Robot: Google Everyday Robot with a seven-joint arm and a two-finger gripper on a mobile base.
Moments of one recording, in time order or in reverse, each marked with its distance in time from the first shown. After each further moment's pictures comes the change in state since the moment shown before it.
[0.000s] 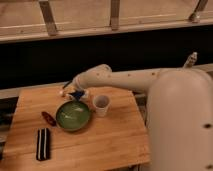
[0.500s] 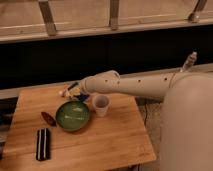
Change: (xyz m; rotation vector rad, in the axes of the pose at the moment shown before) arm 0.007 0.000 -0.013 0.025 -0.032 0.005
